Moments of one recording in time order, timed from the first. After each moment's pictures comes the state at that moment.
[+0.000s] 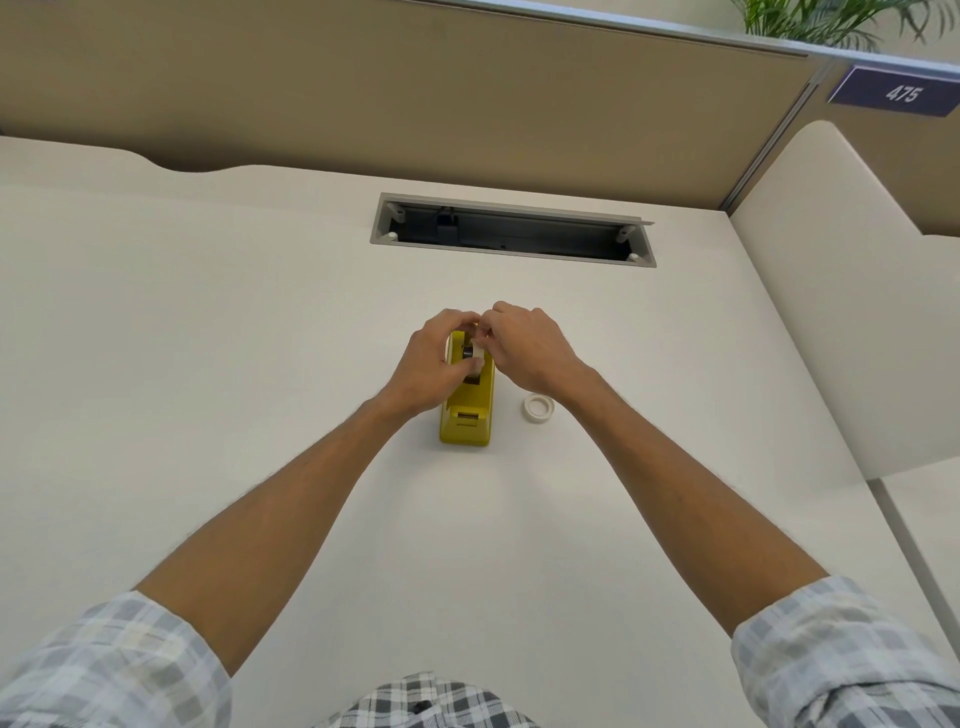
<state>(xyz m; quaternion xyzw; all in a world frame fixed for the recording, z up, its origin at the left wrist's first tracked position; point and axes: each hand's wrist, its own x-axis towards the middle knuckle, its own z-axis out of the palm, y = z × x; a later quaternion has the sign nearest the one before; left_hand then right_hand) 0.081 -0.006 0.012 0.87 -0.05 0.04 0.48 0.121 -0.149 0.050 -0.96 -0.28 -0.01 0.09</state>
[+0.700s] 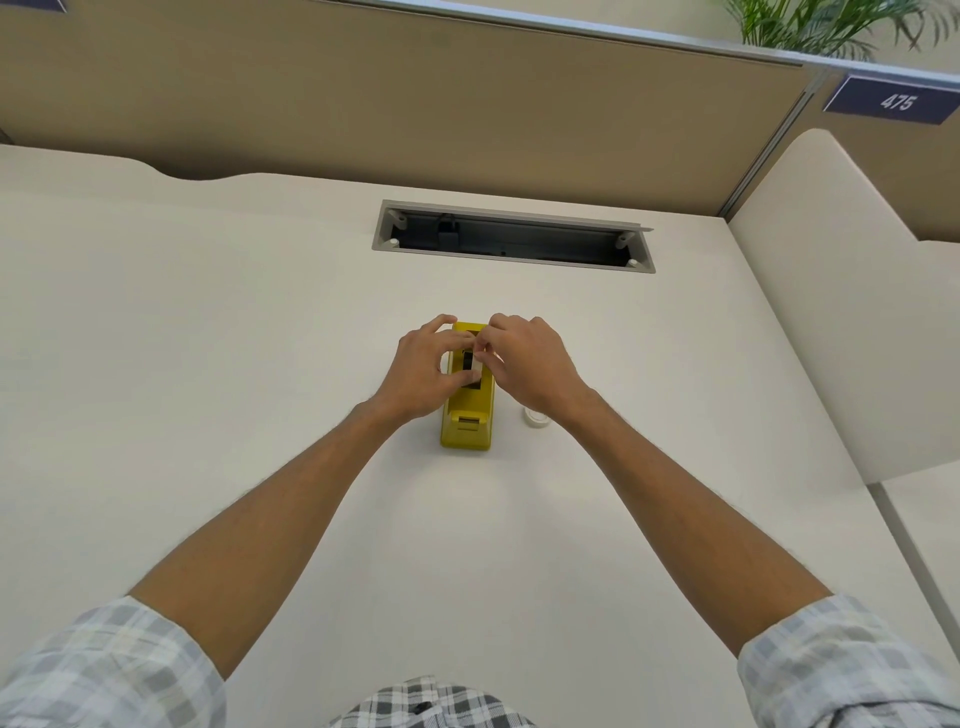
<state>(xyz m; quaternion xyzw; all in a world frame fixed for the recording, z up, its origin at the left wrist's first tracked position) 0.079 0.006 0.010 0.91 -0.07 0.04 0.40 0.106 -0.155 0.050 -0.94 -0.31 -0.06 0.08</state>
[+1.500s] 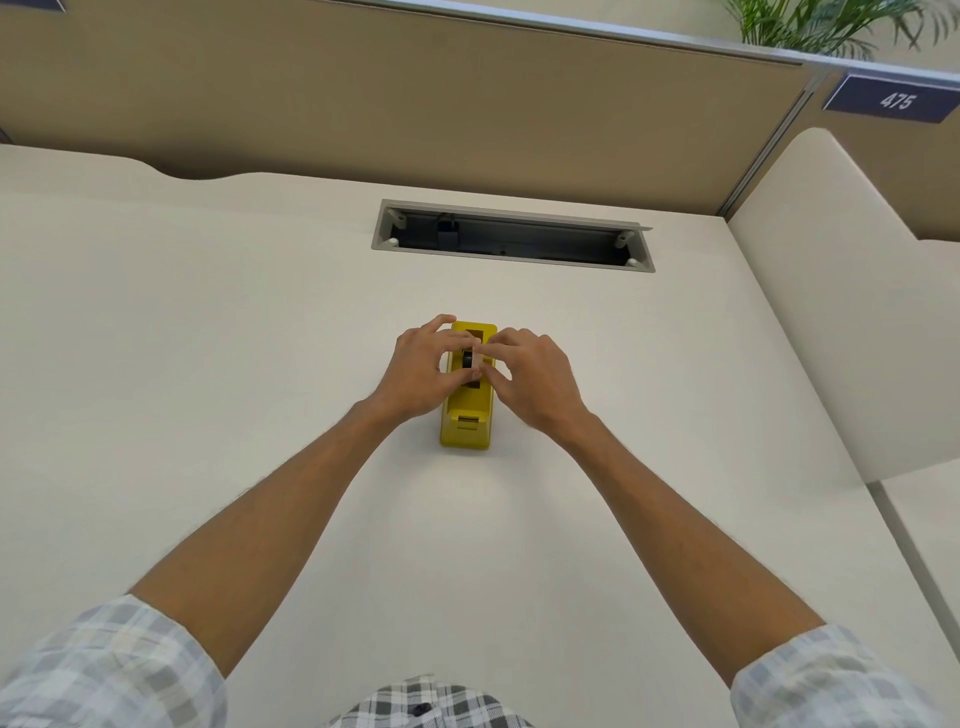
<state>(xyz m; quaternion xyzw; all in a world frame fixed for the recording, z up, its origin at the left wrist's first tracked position) 0.085 0.009 0.003 0.93 -0.09 0.04 0.36 0.087 -0.163 0.031 -0.93 -0.28 -0.11 0.18</state>
